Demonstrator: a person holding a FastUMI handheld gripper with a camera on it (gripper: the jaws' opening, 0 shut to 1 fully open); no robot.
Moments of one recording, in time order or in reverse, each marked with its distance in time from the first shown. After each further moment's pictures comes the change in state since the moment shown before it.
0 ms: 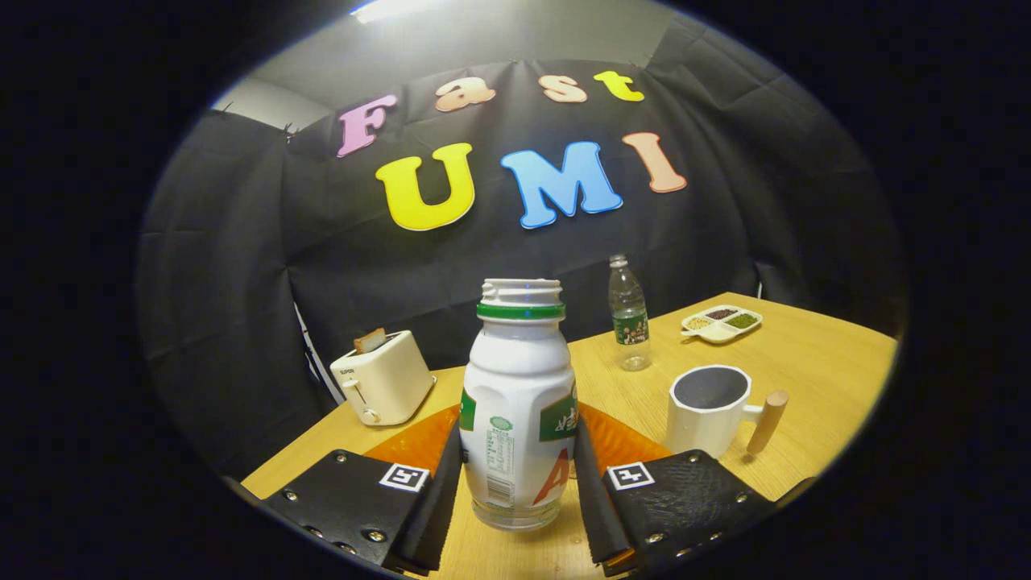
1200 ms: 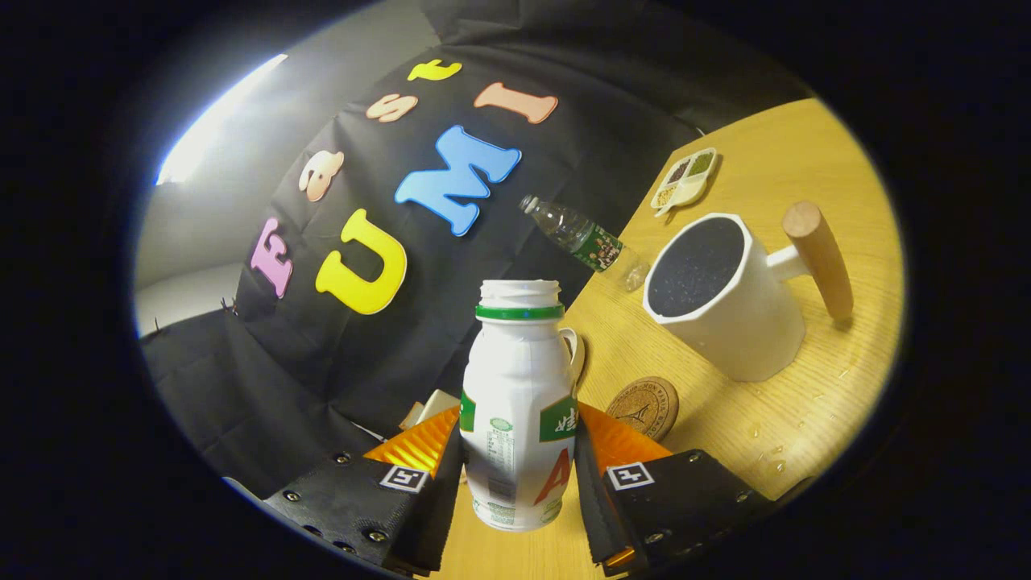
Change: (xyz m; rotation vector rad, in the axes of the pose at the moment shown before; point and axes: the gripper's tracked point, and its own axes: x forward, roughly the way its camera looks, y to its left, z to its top) arm 0.034 -0.029 -0.015 0.707 0.016 0.114
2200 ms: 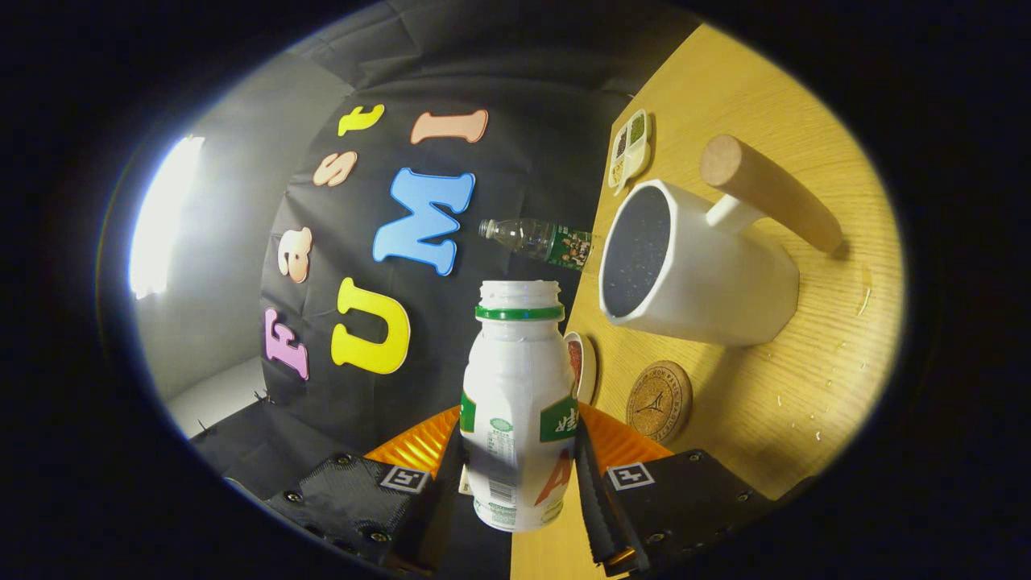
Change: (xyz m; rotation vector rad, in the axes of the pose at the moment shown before) arm -0.002 -0.001 0.014 0.300 -0.058 0.043
